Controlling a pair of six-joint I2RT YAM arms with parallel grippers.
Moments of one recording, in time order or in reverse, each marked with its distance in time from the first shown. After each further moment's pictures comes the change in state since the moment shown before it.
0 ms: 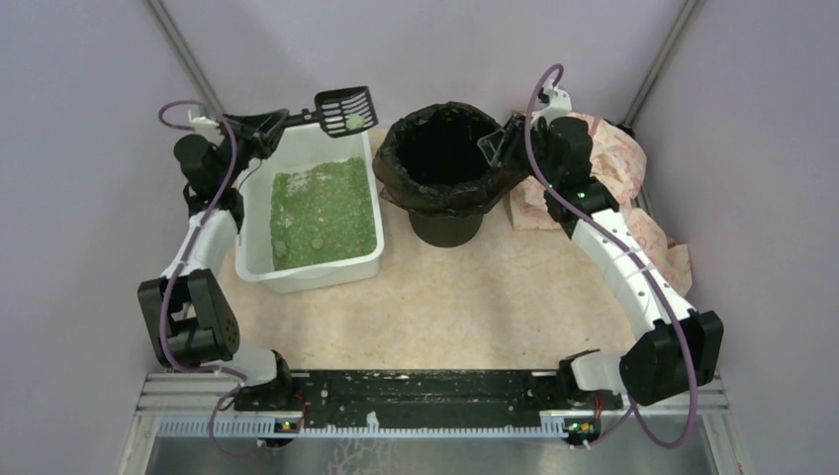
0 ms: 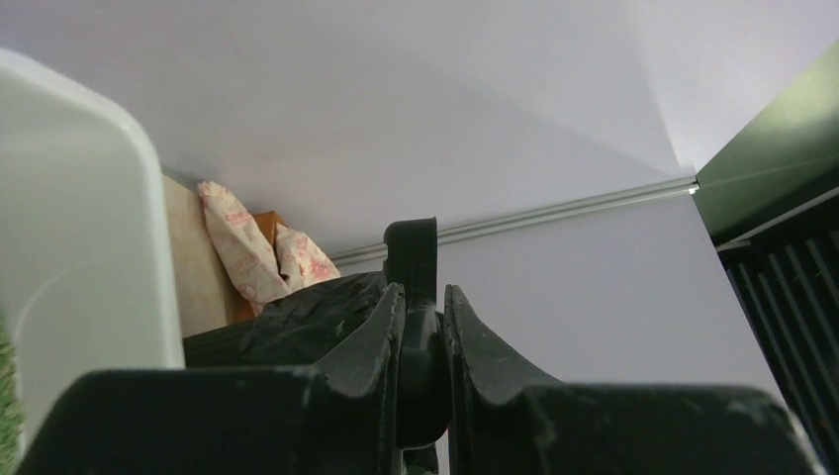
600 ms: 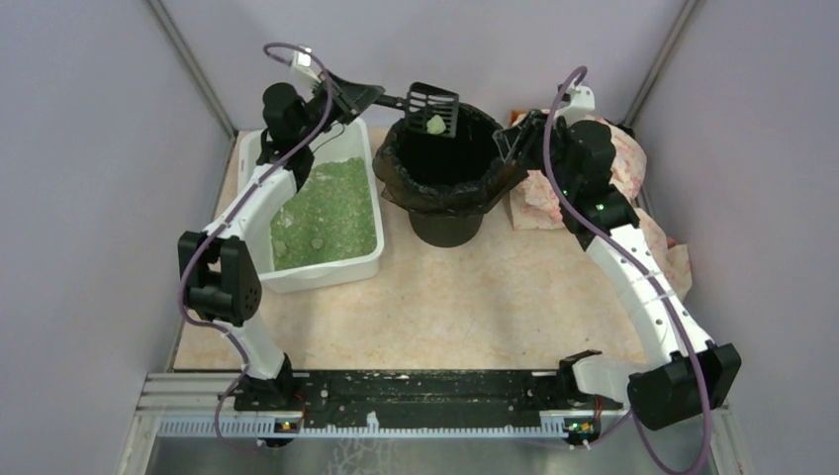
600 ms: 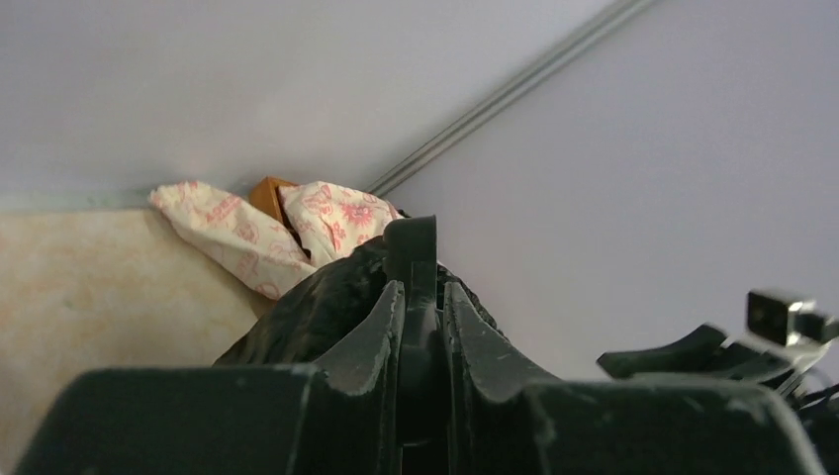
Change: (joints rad) left arm -0.417 0.281 0.450 -0.199 -0.109 0.443; right arm -0.007 -0.105 -0.003 -0.037 0.063 -0.047
